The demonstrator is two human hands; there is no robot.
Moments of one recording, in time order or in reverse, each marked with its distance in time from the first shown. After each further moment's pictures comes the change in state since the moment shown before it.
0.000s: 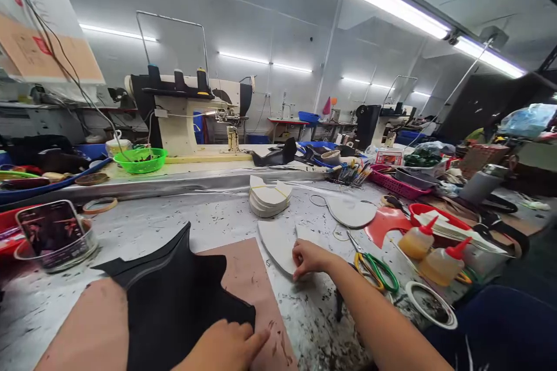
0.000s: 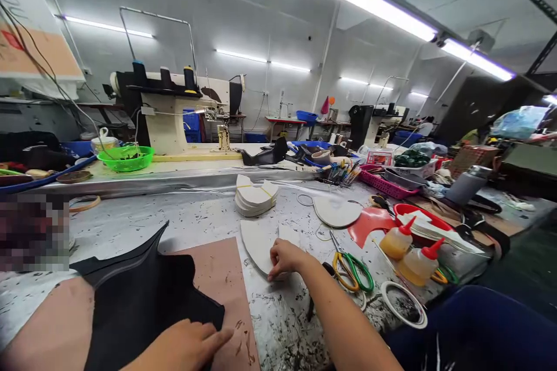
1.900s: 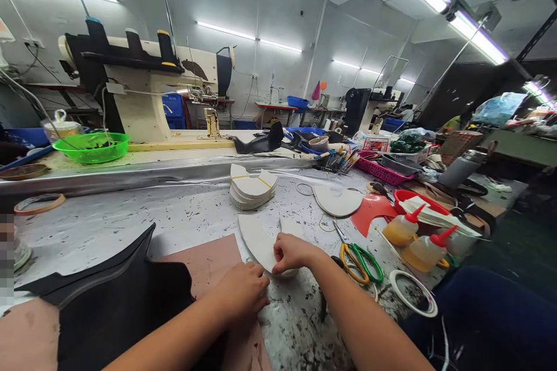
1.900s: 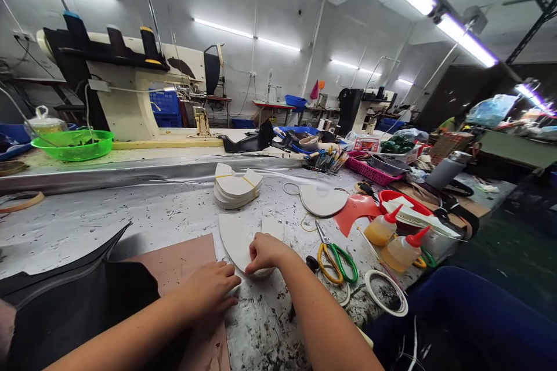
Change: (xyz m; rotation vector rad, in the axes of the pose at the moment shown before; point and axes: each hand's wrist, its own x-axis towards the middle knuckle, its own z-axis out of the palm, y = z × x) left_hand 0.122 -0.022 -0.016 0.119 0.168 0.115; right_hand 0.000 -0.008 -0.013 -0.060 0.014 0.013
